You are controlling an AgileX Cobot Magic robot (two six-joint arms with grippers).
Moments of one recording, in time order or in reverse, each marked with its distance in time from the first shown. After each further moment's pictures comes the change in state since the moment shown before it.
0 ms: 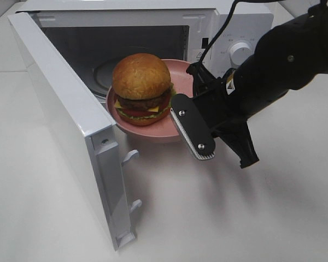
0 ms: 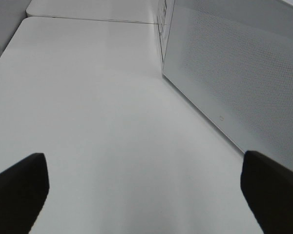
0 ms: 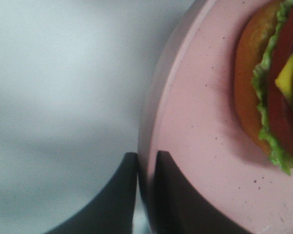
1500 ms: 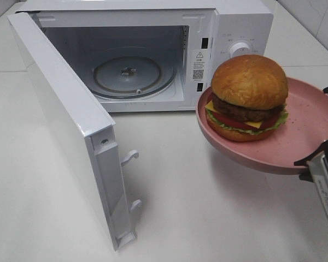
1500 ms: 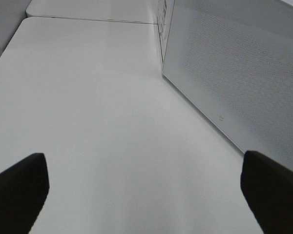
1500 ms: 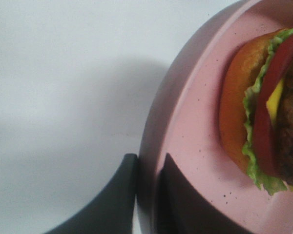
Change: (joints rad) left arm 0.000 0.000 0.000 0.000 0.000 0.000; right arm -0.012 -0.791 0.475 -0.125 0.207 0.291
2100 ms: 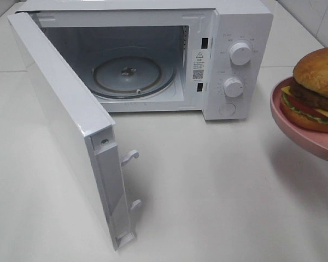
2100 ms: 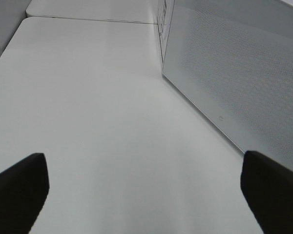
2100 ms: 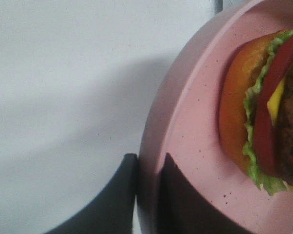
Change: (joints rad) left arm 0.000 0.000 0.000 0.000 0.000 0.000; right arm 0.000 -0.094 0.002 -0.304 0.234 0.565
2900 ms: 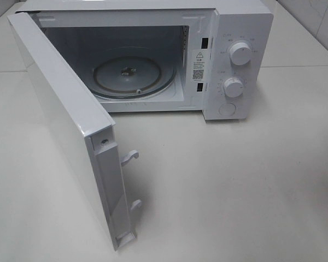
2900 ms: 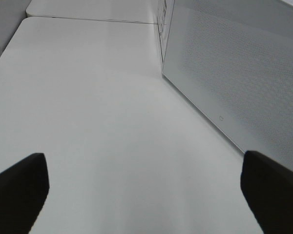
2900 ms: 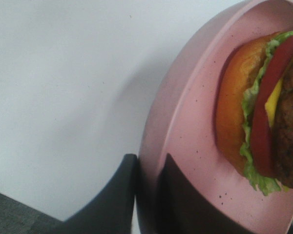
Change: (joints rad) left arm 0.000 0.000 0.000 0.000 0.000 0.000; right arm 0.000 0.071 0.000 -0.176 0.184 0.702
